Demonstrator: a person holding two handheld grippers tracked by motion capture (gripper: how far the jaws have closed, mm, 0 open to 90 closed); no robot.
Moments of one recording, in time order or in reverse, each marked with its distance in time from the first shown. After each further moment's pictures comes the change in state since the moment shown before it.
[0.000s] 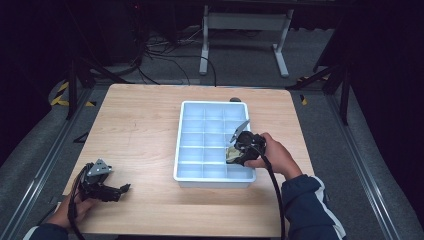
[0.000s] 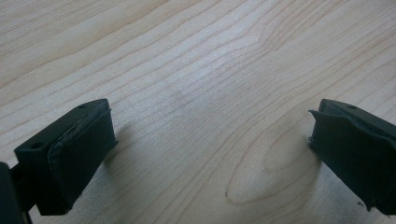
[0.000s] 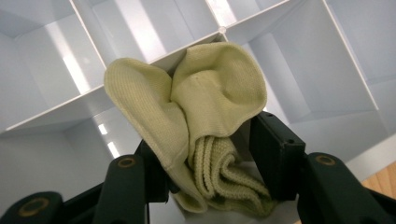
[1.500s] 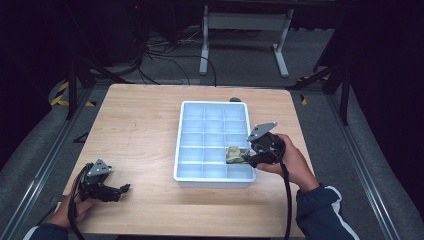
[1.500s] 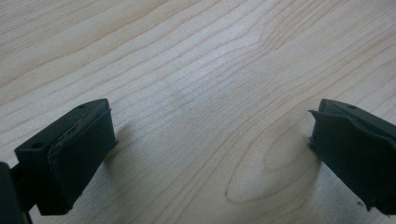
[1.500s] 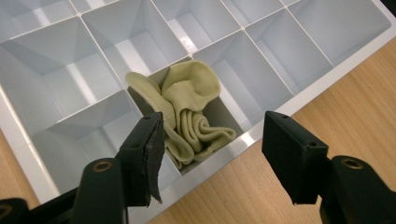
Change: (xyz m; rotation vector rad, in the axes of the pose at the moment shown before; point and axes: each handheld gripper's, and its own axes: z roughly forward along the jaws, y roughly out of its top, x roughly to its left) left arm 0.000 0.000 0.000 0.000 0.000 0.005; right arm 0.012 -0.032 -0.053 -0.216 -0.123 0.086
